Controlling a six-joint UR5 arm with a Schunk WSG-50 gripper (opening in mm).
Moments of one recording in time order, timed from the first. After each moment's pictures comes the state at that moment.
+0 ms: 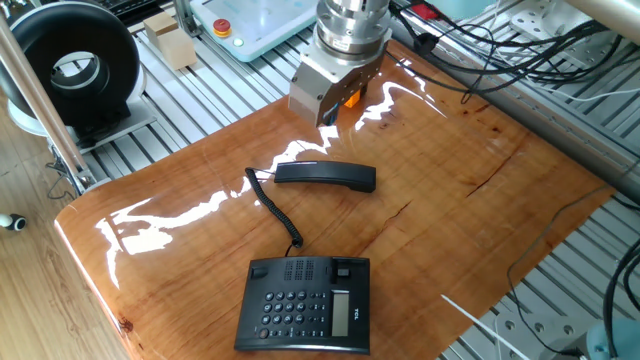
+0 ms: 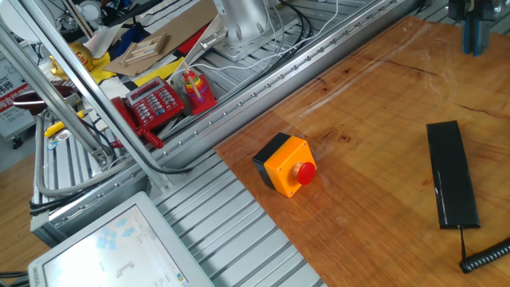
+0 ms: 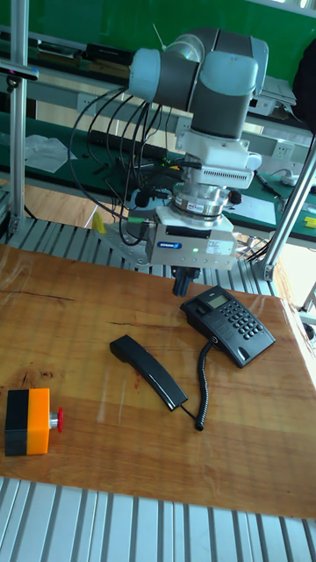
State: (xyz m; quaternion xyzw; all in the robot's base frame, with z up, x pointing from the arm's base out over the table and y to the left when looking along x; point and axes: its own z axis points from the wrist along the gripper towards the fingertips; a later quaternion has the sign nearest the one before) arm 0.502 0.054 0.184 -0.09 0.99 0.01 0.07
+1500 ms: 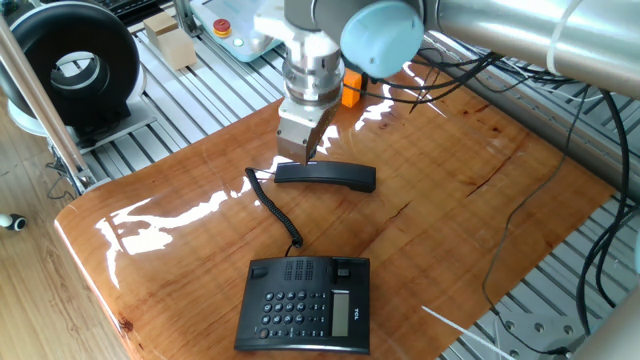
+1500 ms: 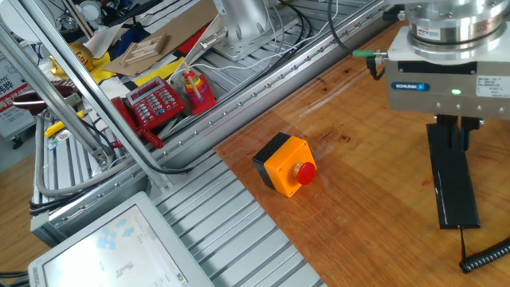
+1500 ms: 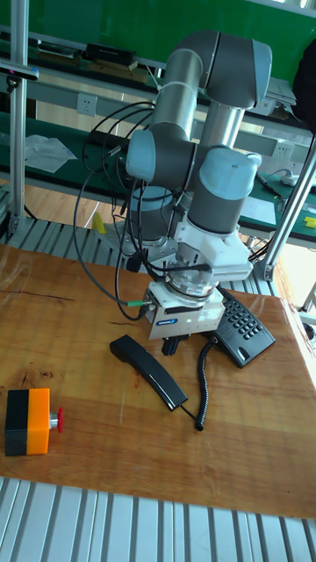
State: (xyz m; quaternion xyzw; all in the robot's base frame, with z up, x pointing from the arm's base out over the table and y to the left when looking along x) arm 0.542 0.057 0.069 -0.23 0.97 -0.02 0.02
